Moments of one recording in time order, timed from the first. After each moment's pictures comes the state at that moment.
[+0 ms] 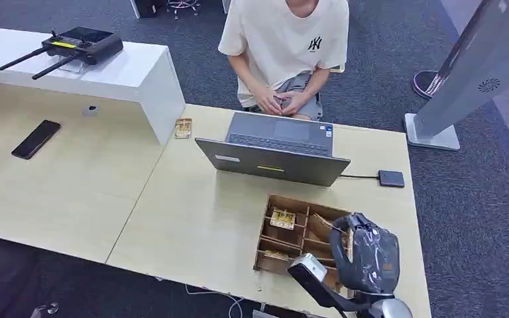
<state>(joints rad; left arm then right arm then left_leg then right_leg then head) 0.31 -0.33 0.70 -0.95 -0.77 -0.26 0.32 0.03 -0.10 0.54 -1.64 1.14 -0.38 0.21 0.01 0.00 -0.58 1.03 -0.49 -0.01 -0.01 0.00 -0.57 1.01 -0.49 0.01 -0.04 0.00</state>
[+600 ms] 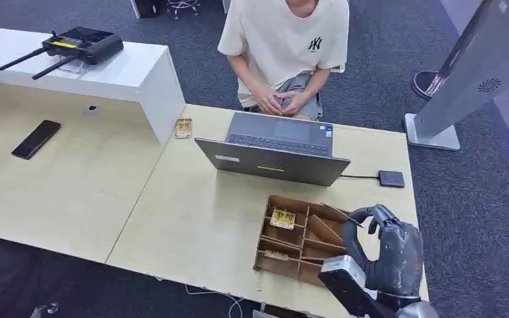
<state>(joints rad) 0.33 -0.34 0.67 -0.97 -0.74 -0.26 0.31 0.06 -0.10 0.48 -1.81 0.90 -0.38 0.09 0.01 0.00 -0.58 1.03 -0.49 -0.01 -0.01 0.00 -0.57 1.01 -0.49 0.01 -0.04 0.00</state>
